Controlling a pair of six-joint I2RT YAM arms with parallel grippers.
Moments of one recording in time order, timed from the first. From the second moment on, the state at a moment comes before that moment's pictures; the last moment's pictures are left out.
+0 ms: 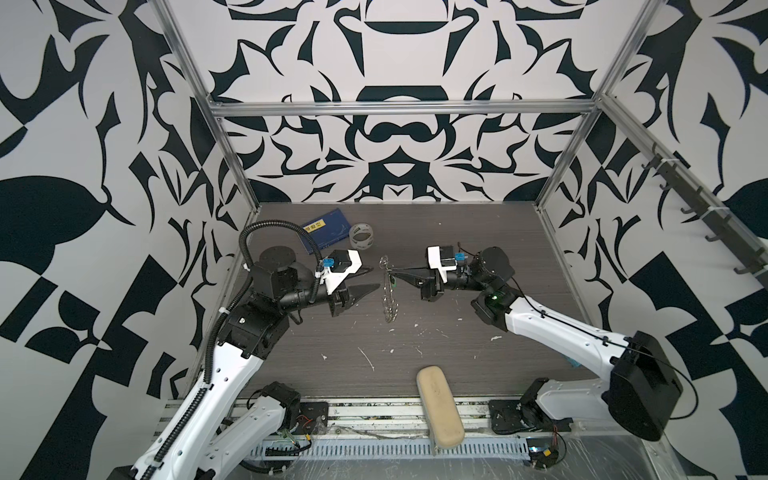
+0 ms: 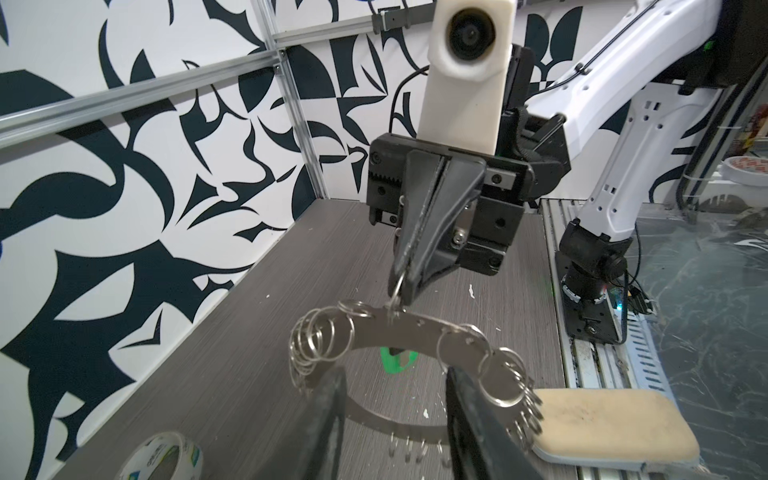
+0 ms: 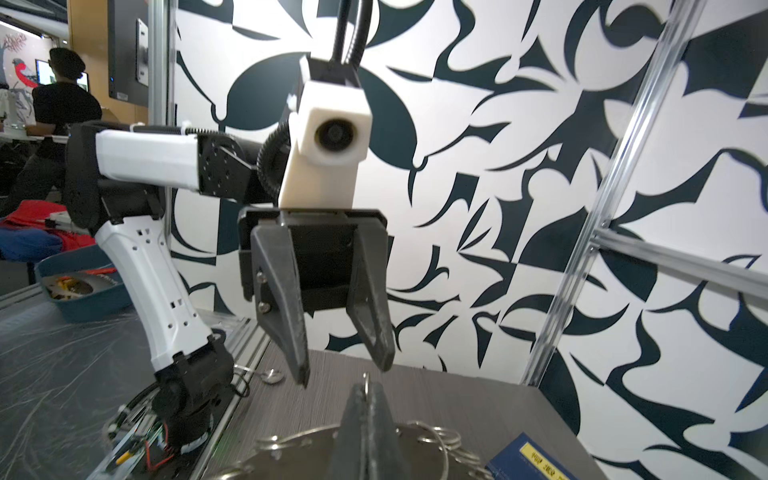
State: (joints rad) left arm -0.46 0.84 0.97 -0.35 0.81 0.31; right arm 0.70 1.32 0.84 0.88 -0.88 0.07
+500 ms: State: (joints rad) left arm -0.46 0.90 0.98 -0.19 0.95 0.18; right arm 0.70 1.40 0.83 1.19 -0.87 0.29
